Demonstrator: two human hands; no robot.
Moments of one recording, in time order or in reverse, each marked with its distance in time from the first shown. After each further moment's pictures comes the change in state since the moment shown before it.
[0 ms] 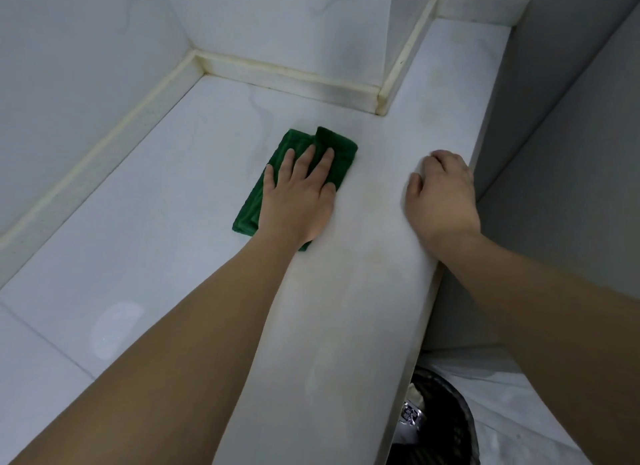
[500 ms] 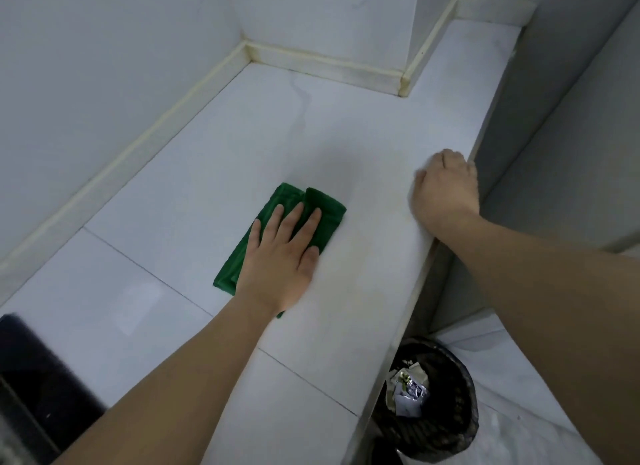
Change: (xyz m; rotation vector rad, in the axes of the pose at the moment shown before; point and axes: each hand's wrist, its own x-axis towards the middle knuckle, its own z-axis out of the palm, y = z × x) left_hand -0.193 -0.046 0.001 0.085 -0.046 0.006; right_hand -0.066 -0.026 -0.020 -0.214 -0.183 0.047
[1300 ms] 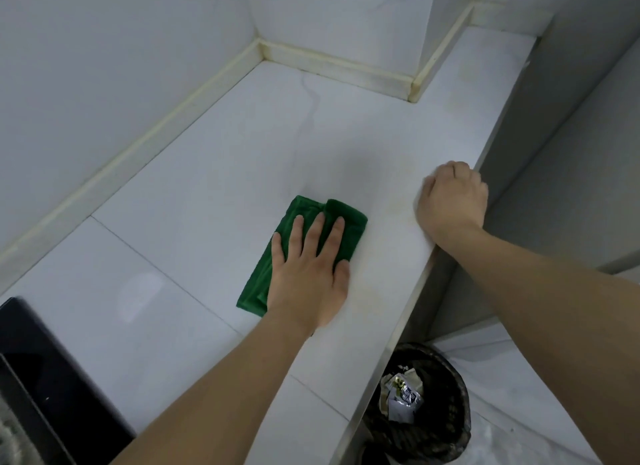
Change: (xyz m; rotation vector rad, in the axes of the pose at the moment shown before) left_hand -0.015 0.050 0.010 0.002 0.008 -0.096; right_hand -0.006 0.004 0.000 0.028 0.082 0.004
